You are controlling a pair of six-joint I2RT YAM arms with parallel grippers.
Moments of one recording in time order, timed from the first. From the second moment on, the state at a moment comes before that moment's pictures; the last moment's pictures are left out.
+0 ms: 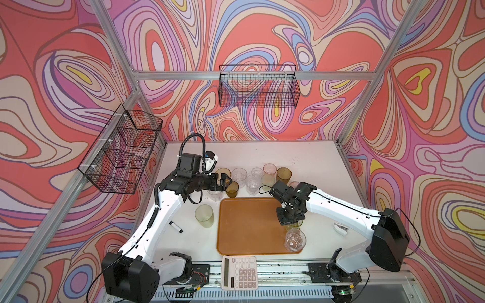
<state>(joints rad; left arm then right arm) -0.23 1.21 1.13 -0.72 0.45 -0.20 0.80 1.48 1.12 -1.14 0.02 0.64</state>
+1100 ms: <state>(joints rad) -0.23 1.21 1.13 -0.72 0.45 -0.20 0.80 1.50 1.08 -1.10 0.02 0.64</state>
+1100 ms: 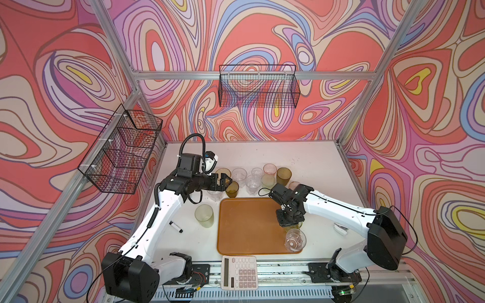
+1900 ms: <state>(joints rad) -0.23 1.21 1.13 -0.72 0.45 -0.20 0.80 1.50 1.21 -1.20 0.07 0.62</state>
